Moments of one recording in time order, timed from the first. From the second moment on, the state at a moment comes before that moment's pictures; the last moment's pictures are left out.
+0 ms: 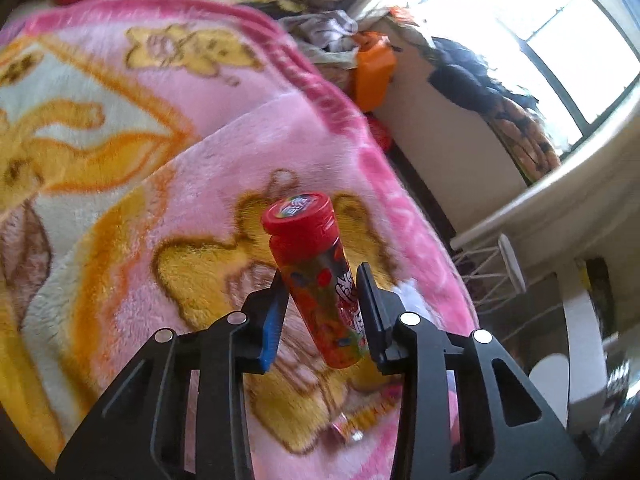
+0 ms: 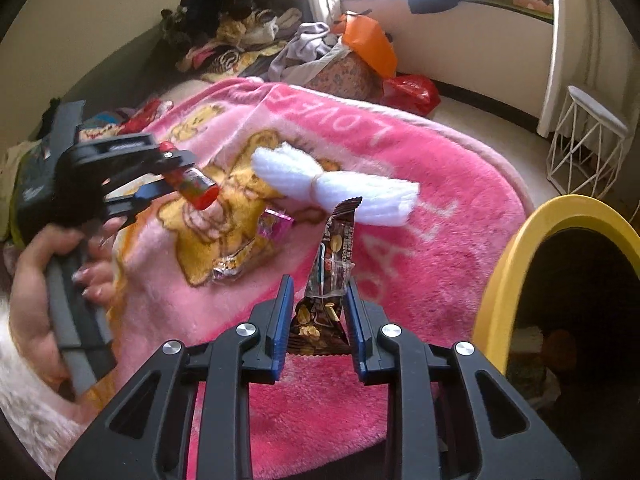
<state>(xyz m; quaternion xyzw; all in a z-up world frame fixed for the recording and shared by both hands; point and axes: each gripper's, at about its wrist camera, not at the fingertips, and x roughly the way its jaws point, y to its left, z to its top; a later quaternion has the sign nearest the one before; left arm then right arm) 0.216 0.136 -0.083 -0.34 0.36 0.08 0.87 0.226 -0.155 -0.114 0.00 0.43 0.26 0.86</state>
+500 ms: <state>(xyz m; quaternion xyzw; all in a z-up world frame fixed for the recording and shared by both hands) 0.199 0.057 -0.022 -0.26 0.33 -0.02 0.91 0.219 -0.197 -0.088 0.05 0.40 0.24 0.88</state>
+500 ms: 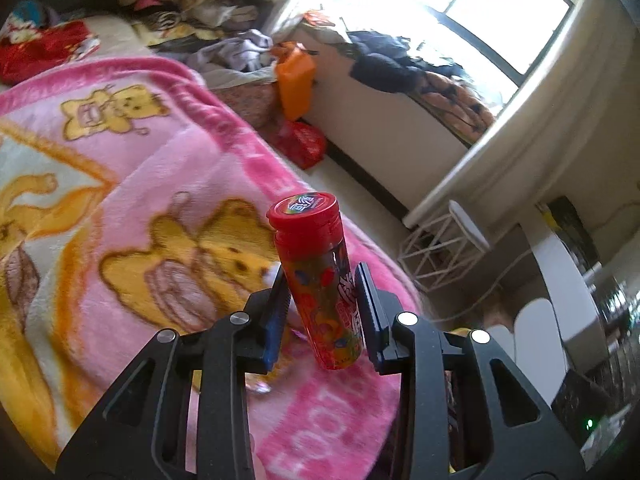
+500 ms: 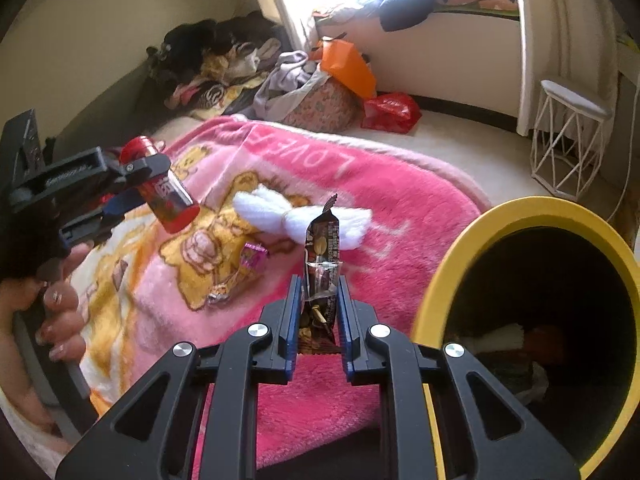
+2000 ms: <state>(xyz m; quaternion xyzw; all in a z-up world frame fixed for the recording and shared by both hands) 0.193 -0.124 -0.006 -0.15 0.35 -0.19 0.90 0.196 -0.368 -0.083 0.15 0.37 0.08 0.91</state>
